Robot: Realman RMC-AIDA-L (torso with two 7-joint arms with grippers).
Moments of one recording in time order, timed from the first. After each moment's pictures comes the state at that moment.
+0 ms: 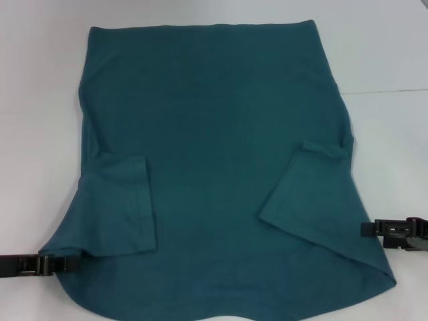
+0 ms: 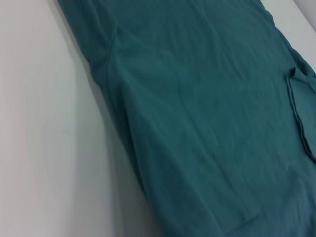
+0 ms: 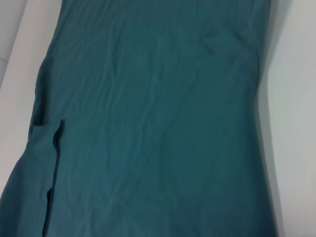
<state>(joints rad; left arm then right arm) -0.51 -2.09 0.50 0.83 2.48 1.51 -2.09 0.47 1.93 -0.50 -0.56 -2.32 -1.42 2.23</state>
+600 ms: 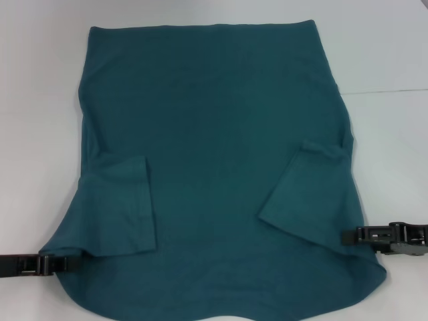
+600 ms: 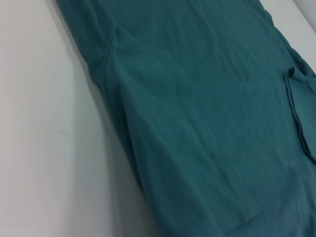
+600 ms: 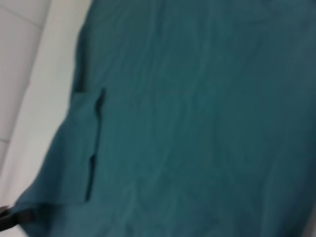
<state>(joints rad) -0.51 -2.09 0.50 0.83 2.48 1.51 -2.09 0.50 1.94 -0.54 -0.57 -2.31 -1.51 2.22</state>
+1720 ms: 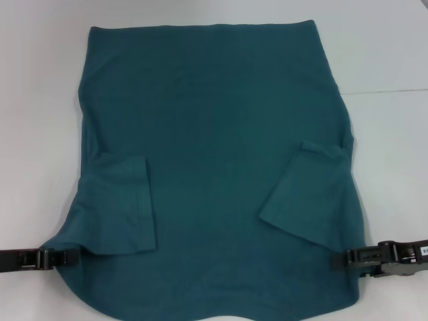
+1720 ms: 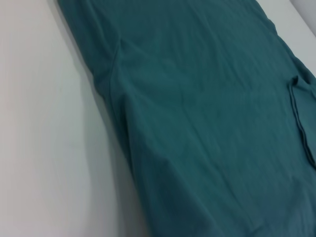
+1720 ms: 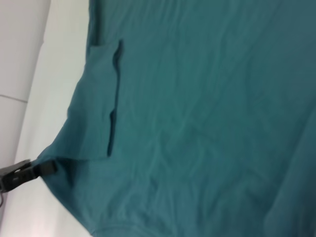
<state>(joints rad) -0.51 -2.09 0.50 0.83 2.46 1.49 -2.09 0.52 1.94 -0.60 -0.55 -2.34 -1.60 2.27</state>
